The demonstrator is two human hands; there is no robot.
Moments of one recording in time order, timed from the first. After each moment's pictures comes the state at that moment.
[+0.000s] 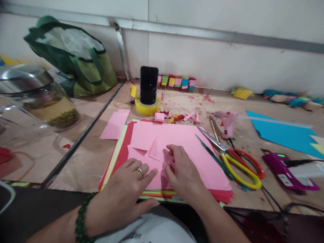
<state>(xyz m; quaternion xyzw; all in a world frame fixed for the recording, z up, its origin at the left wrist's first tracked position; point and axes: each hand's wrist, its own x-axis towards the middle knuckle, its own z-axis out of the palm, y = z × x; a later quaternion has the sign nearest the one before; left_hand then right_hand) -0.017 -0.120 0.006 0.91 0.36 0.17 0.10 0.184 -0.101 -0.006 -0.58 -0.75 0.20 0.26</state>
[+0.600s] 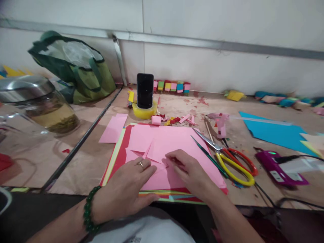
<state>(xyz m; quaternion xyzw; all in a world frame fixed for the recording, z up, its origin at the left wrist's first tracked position) -0.011 -0.108 0.013 0.91 0.35 0.12 0.17 0.212 -0.097 0.015 -0.54 -0.71 0.37 0.26</state>
